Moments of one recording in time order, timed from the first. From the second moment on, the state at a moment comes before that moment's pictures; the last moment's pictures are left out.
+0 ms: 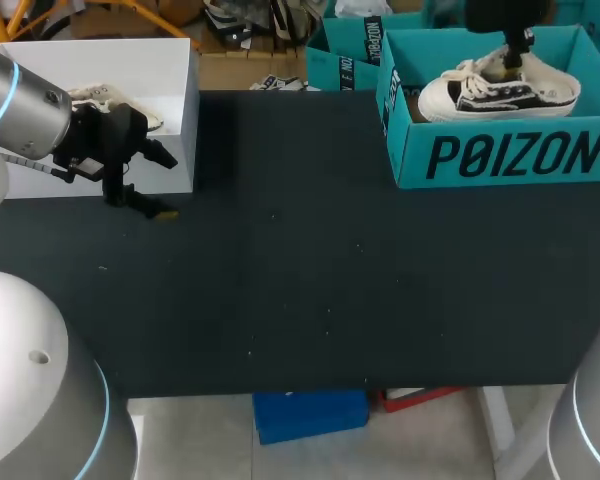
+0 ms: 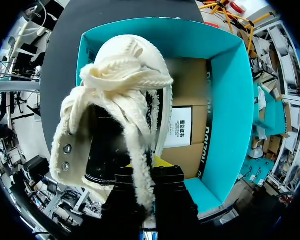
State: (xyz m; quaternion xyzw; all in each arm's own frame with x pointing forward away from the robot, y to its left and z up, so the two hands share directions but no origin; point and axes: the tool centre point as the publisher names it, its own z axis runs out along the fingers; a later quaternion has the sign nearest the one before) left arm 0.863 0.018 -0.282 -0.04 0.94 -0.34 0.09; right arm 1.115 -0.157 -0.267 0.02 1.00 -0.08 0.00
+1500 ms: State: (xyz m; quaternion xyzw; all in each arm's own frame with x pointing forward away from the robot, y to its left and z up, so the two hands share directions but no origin) left arm 0.863 0.018 -0.282 -0.04 0.94 -0.34 0.09; right arm 1.114 -0.160 -0.376 0.02 1.00 -0.06 -0.07
